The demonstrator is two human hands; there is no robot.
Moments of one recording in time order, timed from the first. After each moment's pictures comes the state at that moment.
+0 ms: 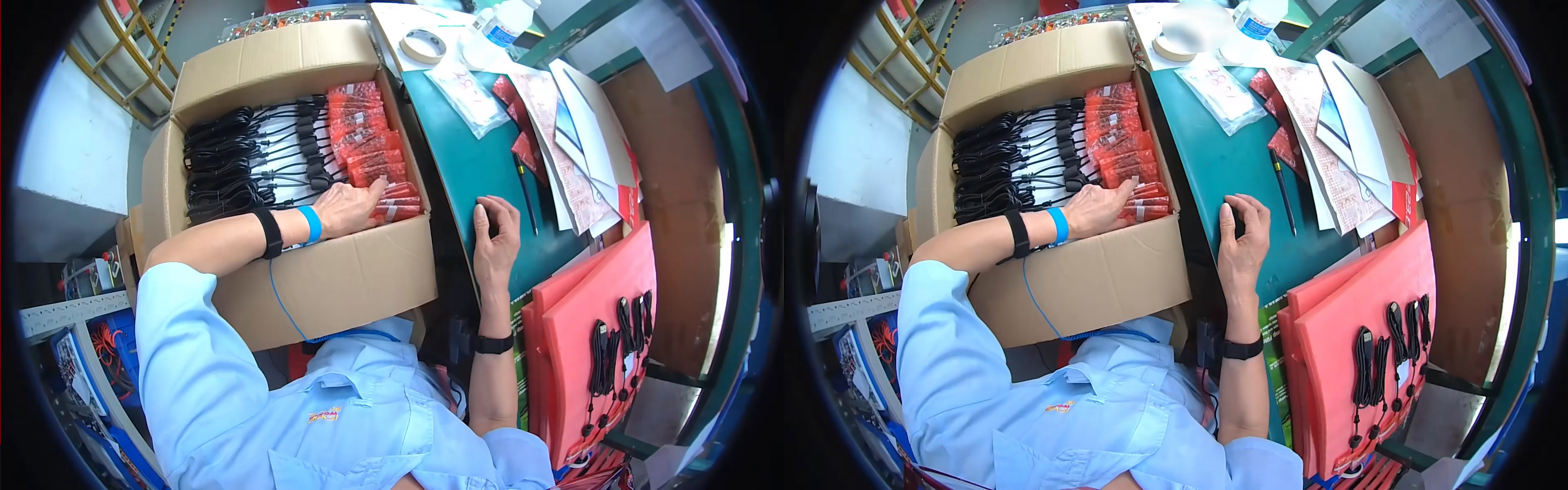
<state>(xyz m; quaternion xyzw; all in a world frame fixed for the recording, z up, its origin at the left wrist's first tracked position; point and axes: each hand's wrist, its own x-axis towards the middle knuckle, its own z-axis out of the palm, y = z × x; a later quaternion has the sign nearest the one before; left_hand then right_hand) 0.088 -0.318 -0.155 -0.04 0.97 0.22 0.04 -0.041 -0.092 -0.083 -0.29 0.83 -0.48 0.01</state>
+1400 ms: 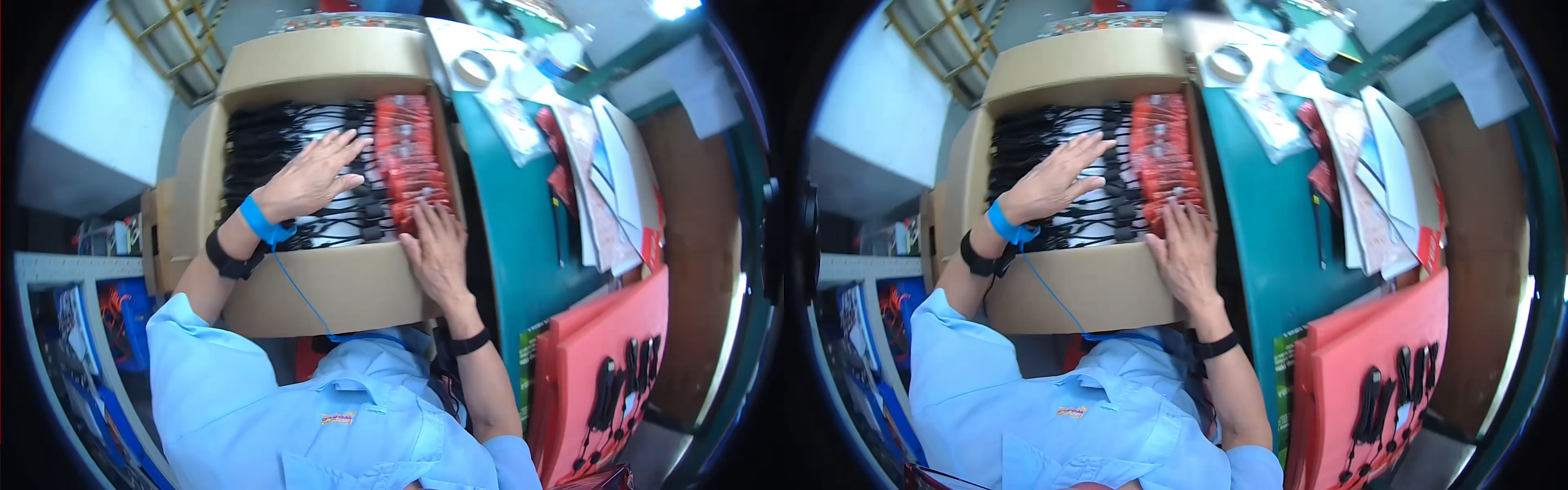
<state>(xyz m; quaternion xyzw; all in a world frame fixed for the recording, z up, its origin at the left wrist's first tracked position) 0.165 -0.378 -0.080 -0.18 0.95 0.23 -0.05 0.008 -0.154 -0.143 -0.60 0.78 -0.19 -0.01</state>
